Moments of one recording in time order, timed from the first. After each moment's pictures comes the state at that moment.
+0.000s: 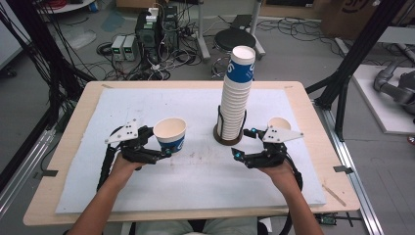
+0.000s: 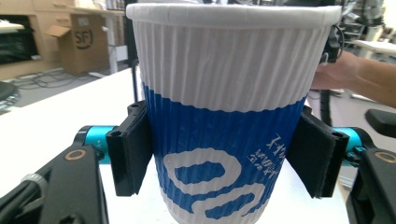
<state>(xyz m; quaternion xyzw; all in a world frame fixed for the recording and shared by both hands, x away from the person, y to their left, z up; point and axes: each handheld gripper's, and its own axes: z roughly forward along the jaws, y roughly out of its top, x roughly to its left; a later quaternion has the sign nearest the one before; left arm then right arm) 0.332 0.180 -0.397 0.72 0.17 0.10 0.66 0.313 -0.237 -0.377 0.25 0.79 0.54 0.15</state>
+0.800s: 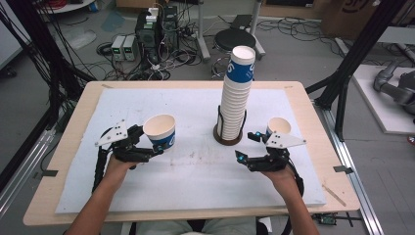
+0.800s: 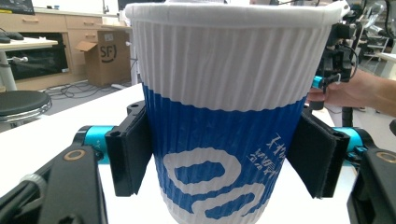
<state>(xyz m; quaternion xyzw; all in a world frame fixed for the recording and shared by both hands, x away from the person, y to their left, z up) 0.332 0.200 -0.403 0.70 0.18 0.13 0.68 0.308 -0.247 -0.392 0.26 0.78 0.54 0.17</state>
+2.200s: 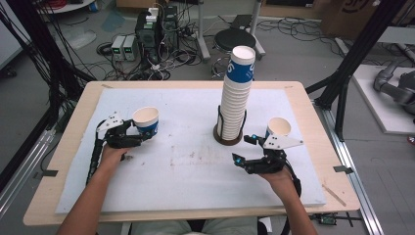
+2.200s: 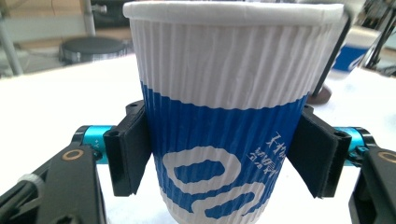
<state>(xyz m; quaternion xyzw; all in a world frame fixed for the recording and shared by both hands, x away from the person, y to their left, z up) 0.394 0.250 -0.453 0.72 0.31 0.18 0.60 0.306 -0.241 -0.398 0.26 0.78 0.55 0.14</state>
